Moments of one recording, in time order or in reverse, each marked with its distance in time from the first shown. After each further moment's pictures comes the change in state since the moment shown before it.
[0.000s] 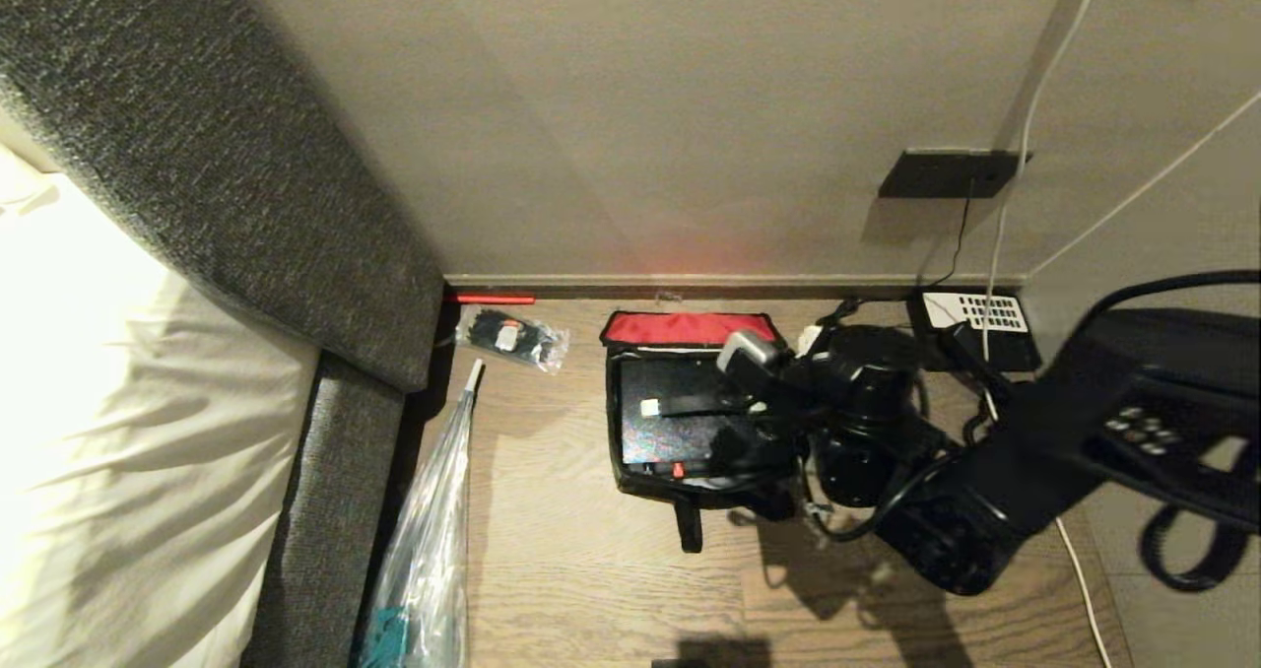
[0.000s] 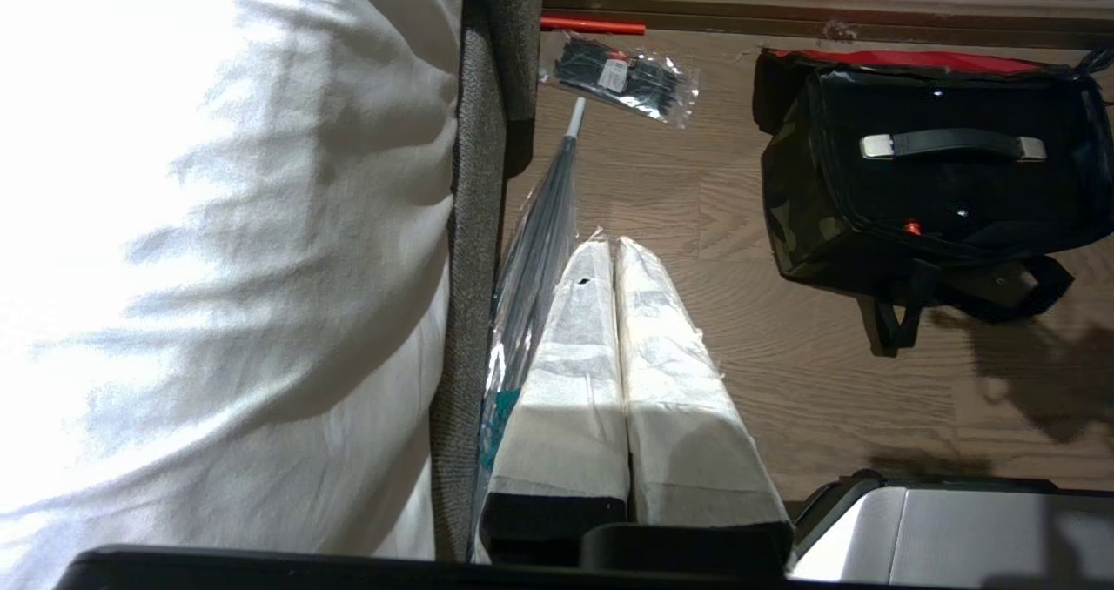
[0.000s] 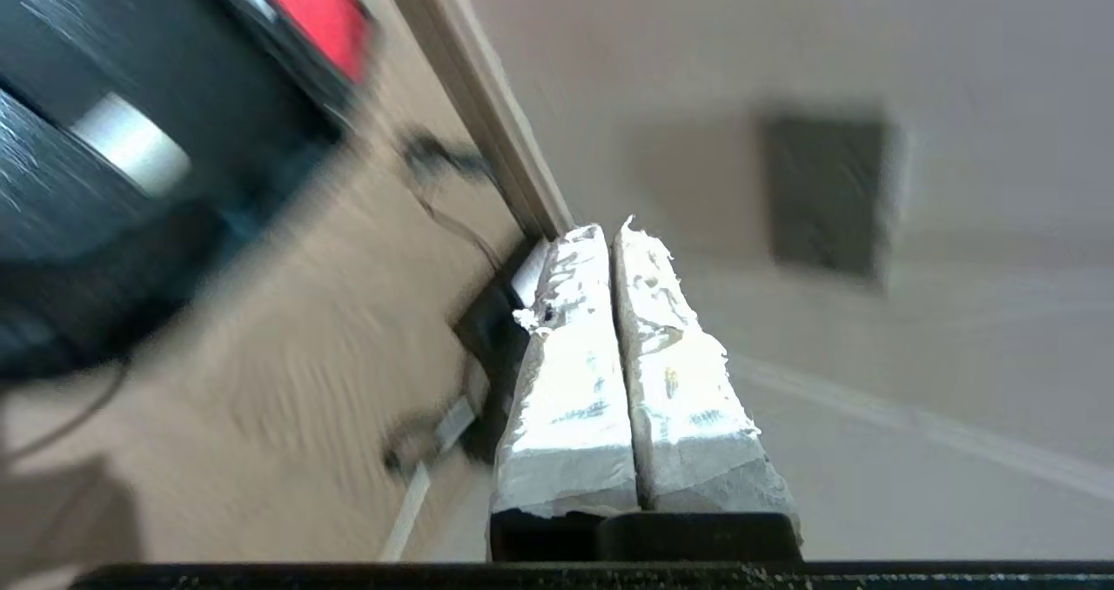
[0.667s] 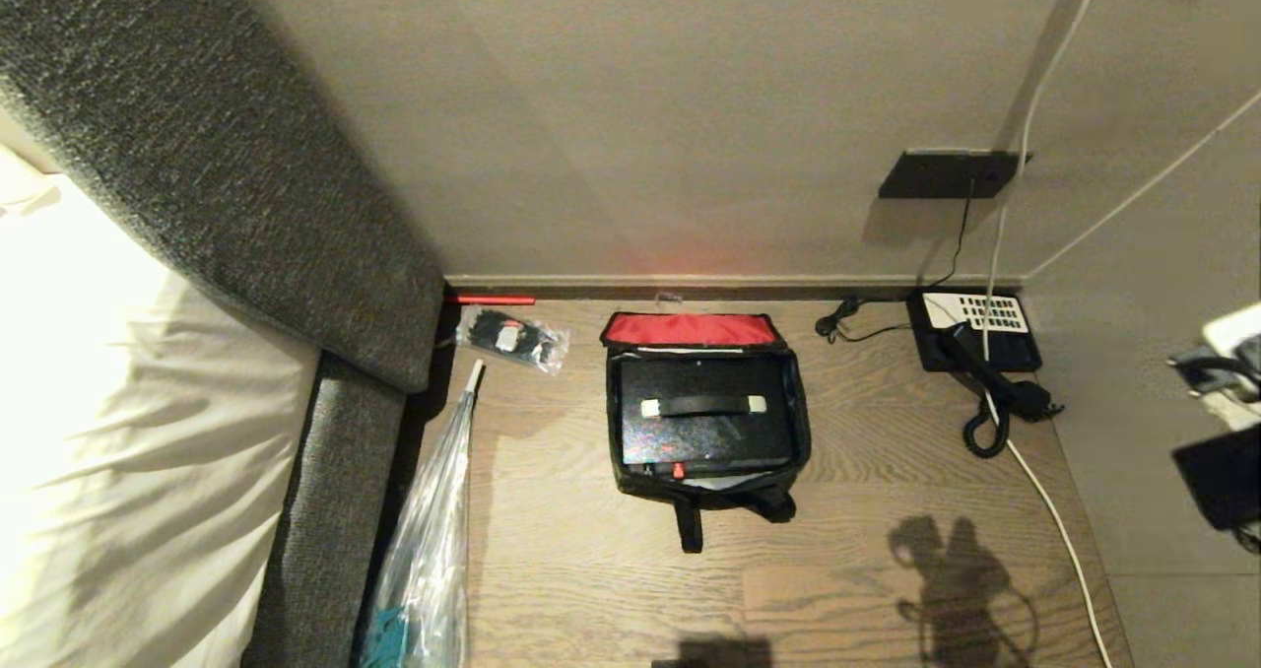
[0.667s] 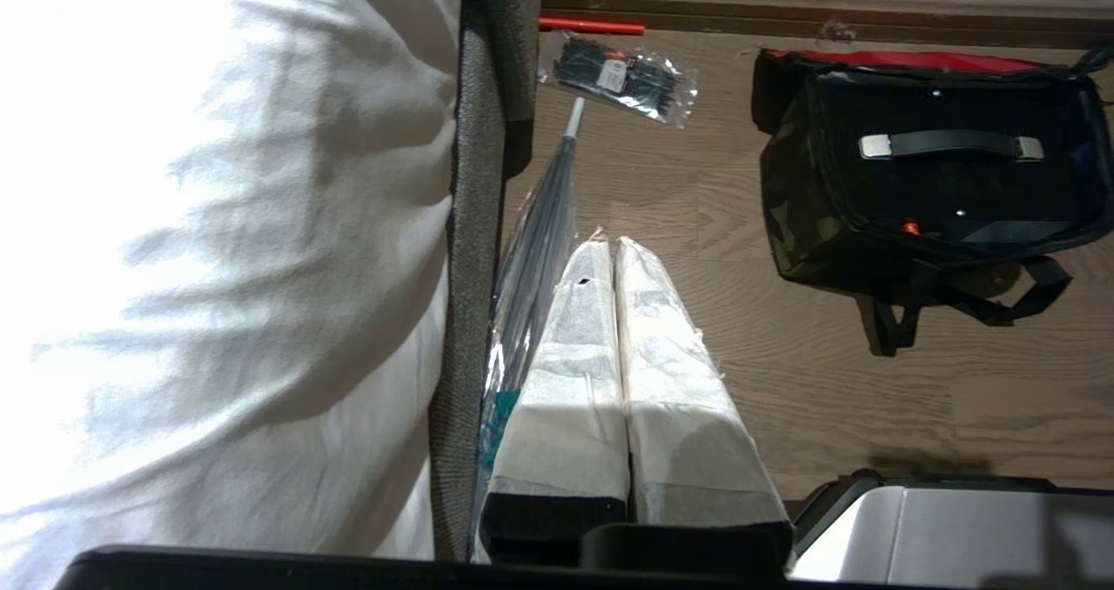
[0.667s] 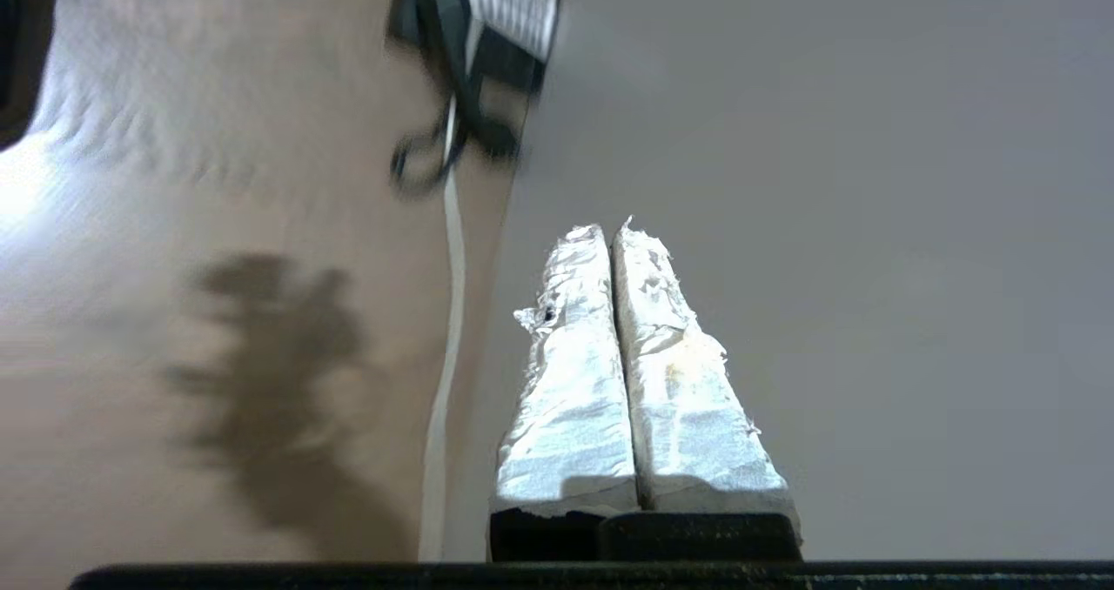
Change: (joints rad) left arm 0.000 0.000 0.000 0.001 0.000 0.000; right arm -0.300 -1.049 0.453 0.818 0.024 0.680
